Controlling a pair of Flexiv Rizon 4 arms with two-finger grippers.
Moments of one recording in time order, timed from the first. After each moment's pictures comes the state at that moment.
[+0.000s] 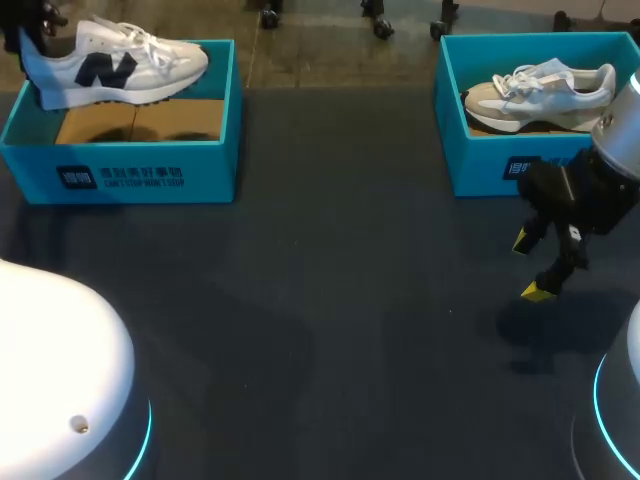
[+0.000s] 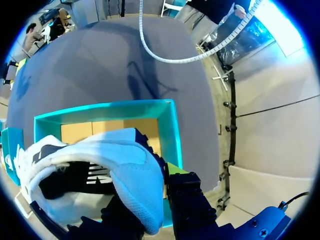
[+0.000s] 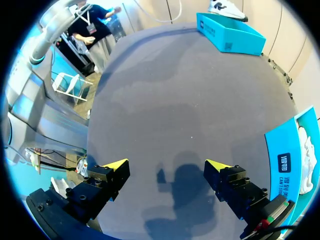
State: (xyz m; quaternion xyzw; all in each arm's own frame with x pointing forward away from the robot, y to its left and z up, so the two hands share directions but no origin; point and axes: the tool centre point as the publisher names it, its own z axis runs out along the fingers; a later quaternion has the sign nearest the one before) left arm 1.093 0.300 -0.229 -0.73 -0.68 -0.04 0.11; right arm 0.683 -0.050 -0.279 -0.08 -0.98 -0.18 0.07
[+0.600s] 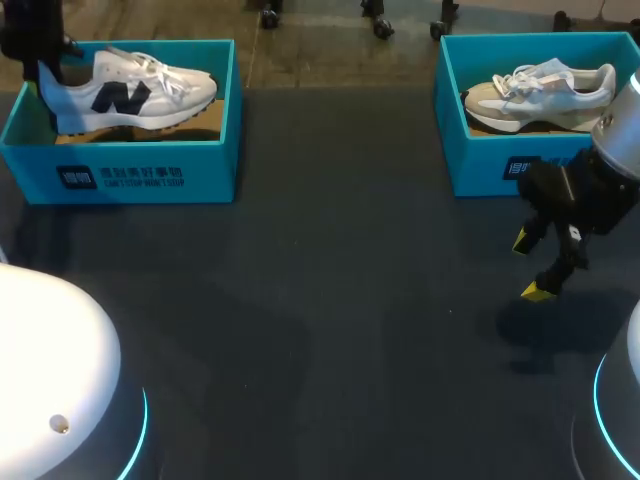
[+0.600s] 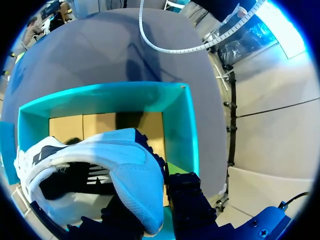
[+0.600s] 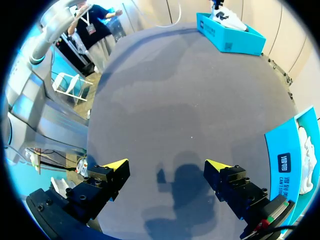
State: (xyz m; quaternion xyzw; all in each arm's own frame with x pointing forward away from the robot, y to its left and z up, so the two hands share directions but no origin) left arm 1.095 0.294 -0.282 -0.72 -0.68 -0.05 0.12; right arm 0.683 -0.050 -0.279 -0.08 -0.98 -0.18 0.07
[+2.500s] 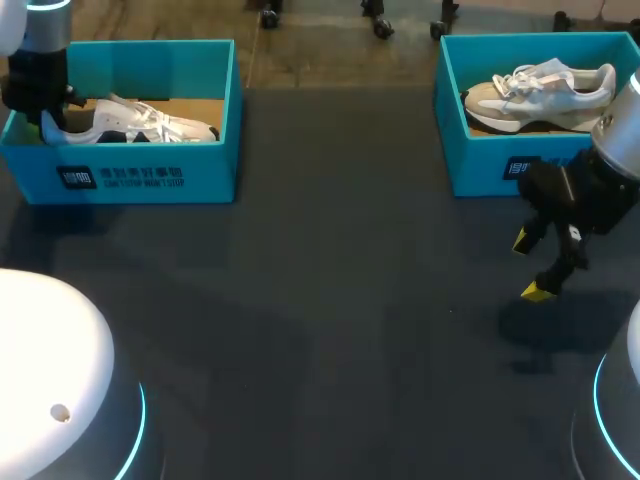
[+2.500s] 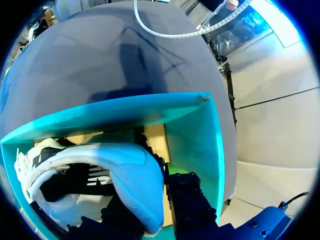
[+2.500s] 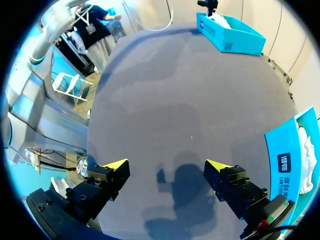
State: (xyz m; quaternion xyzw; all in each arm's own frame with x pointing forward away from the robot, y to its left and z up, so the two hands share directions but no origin) left arm 1.055 0.299 -0.340 -0.76 -0.64 -0.06 0.12; right arm 0.683 -0.050 -0.279 -0.08 -0.98 -0.18 0.07
